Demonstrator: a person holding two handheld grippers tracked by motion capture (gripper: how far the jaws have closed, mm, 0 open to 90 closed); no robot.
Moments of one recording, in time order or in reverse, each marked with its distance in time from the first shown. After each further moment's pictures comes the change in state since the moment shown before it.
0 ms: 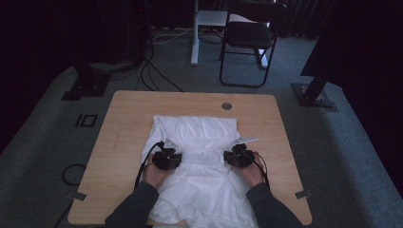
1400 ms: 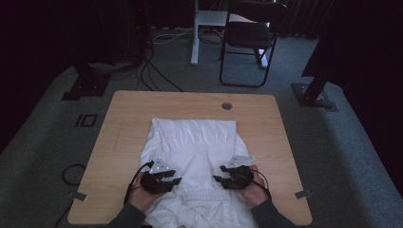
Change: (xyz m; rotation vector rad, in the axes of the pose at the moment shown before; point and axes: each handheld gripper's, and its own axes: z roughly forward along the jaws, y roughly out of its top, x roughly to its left) left arm -0.024 -0.047 -0.050 -0.072 -0.079 0.084; right arm 0.056 -0.030 -0.034 -0.015 0.098 -0.253
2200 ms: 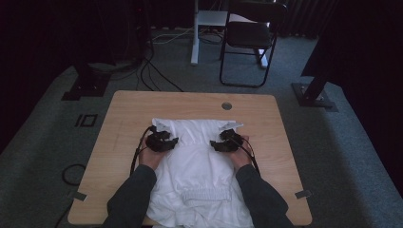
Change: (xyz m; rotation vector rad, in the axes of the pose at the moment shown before) left arm 0.096 0.059 0.067 0.002 0.244 -0.126; right arm -0.089 0.059 0.073 0.014 -0.195 0.157
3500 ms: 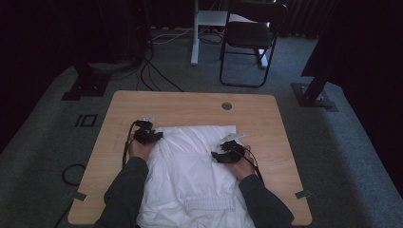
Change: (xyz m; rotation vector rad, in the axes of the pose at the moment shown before) left arm 0.064 -0.001 0.007 0.080 0.075 -0.202; right arm 0.012 -0.034 -0.007 0.031 0.047 -0.023
